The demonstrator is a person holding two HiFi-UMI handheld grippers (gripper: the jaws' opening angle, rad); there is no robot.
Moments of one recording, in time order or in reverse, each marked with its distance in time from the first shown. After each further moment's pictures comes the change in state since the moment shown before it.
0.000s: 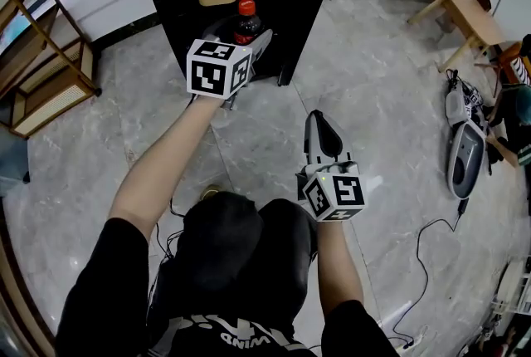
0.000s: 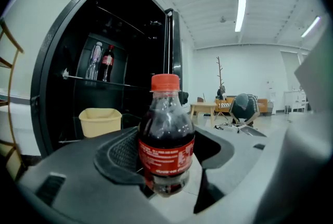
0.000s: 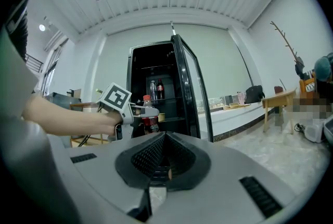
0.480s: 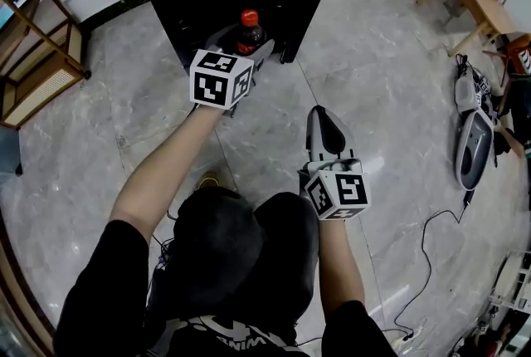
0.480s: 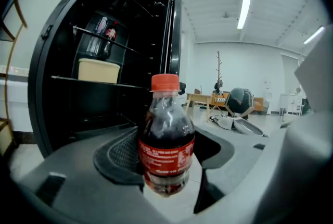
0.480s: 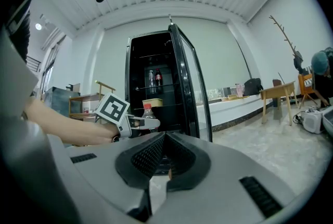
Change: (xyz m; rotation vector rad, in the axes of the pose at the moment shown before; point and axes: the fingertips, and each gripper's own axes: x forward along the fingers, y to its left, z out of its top) left arm 0.017 -0.010 -0.120 -0.046 0.078 -0.044; right arm 0.002 -0.011 -0.072 0.014 0.057 -0.008
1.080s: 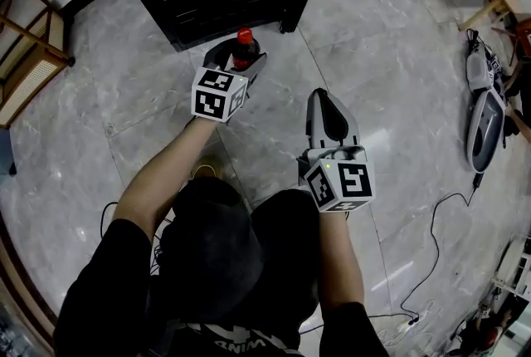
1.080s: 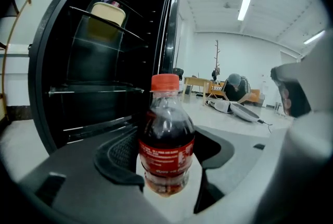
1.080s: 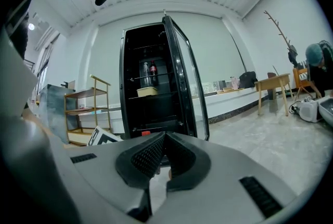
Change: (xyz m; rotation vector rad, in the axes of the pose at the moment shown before) left arm 0.024 -0.007 -0.160 -0.018 0.109 -0.036; right arm 0.012 -0.015 -0.056 0.035 0.040 -0.036
